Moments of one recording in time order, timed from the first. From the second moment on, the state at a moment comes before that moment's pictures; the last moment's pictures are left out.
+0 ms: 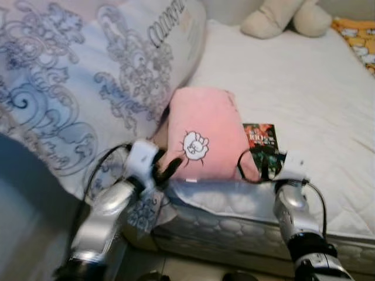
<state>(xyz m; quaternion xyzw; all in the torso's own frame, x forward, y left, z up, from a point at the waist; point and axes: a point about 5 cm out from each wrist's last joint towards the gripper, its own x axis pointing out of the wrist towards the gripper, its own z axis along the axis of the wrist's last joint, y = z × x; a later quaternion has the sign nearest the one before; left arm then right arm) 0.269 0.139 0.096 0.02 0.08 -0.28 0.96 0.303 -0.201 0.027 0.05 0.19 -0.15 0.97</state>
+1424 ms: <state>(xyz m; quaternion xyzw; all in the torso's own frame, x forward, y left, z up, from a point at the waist) 0.273 0.137 0.125 -0.06 0.04 -0.19 0.98 0.313 -0.139 0.087 -0.10 -0.05 -0.01 0.99</state>
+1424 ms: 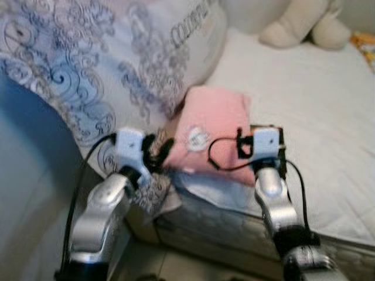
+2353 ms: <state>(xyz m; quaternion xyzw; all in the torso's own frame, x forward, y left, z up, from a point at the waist) 0.310 0.137 0.071 0.01 0.28 -0.25 0.93 0.292 -0.106 0.036 0.15 0.27 0.04 0.95</state>
